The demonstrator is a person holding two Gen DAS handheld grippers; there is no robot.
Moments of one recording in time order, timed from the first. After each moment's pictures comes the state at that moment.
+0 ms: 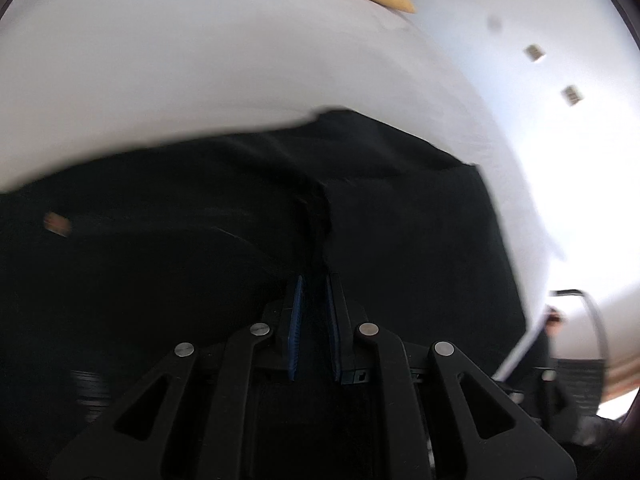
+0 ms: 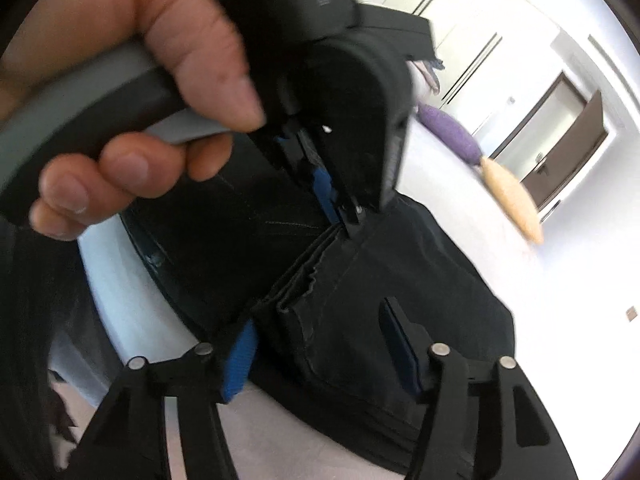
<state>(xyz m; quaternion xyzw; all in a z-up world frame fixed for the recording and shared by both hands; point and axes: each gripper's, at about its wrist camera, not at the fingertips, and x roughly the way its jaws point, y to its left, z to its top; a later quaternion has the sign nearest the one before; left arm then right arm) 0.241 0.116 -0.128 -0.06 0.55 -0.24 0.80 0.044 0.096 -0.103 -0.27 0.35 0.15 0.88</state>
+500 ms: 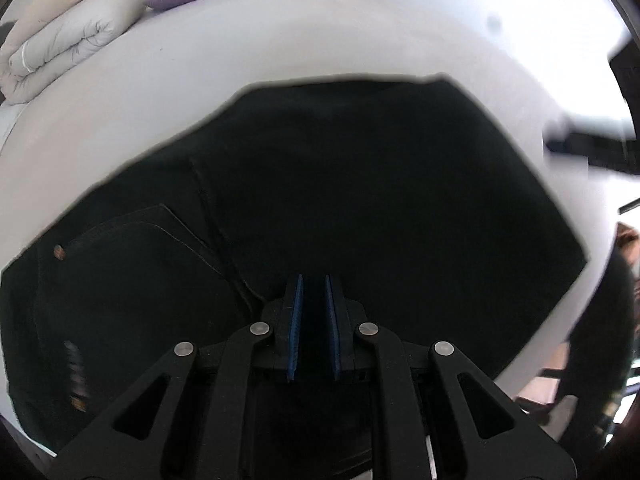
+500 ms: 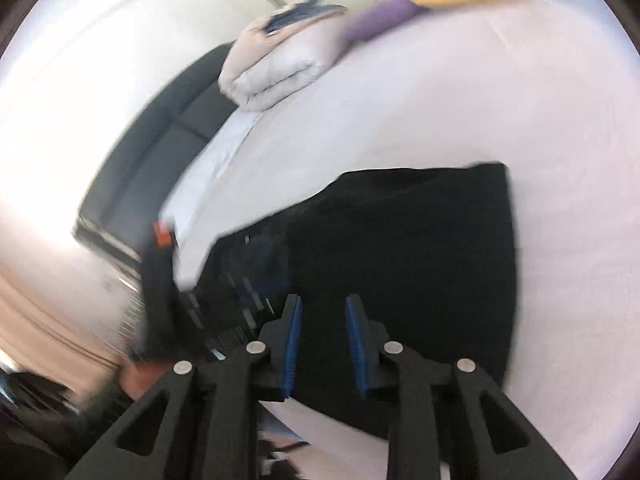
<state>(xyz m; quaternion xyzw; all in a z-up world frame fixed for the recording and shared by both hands) 0.164 0.024 -0.131 0.12 0.49 -0.22 0.83 0.149 -0.183 -0.077 0.31 0.45 0.27 0.79</state>
